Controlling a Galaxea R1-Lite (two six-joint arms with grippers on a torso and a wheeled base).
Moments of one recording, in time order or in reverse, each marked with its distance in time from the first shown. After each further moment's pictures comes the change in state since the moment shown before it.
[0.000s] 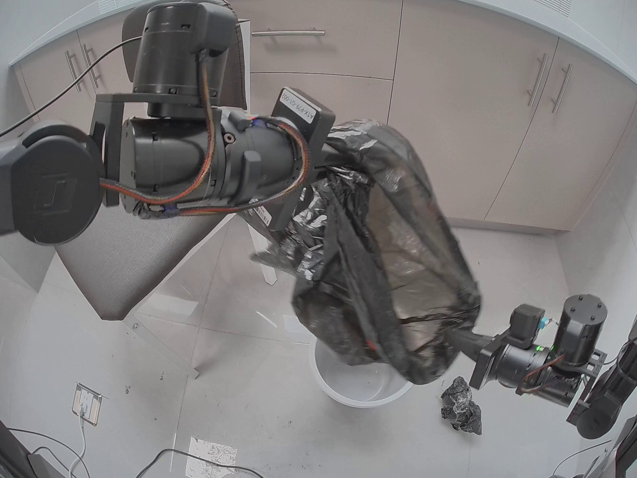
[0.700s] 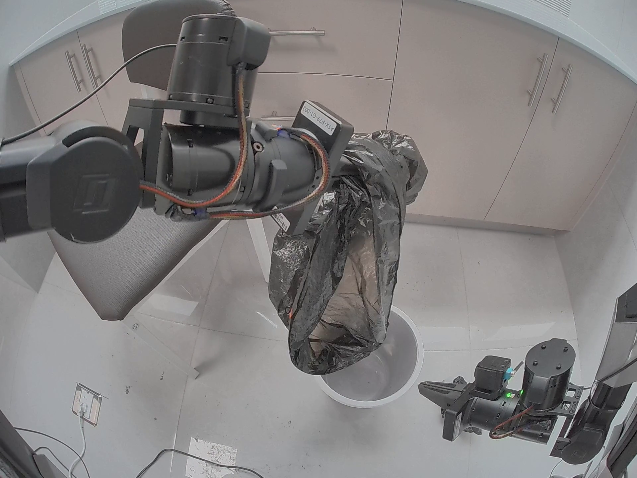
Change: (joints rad) left arm -0.006 0.068 -0.049 0.011 0.003 -0.016; right arm 0.201 0.144 0.093 -0.074 -0.133 -0.105
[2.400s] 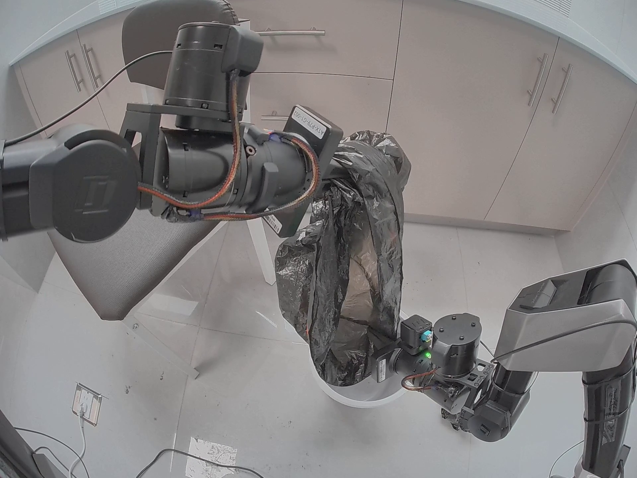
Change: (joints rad) left arm 0.023 0.000 0.015 0.002 -0.003 -0.007; right arm -0.013 0.373 -0.537 0.000 -0.181 -0.101
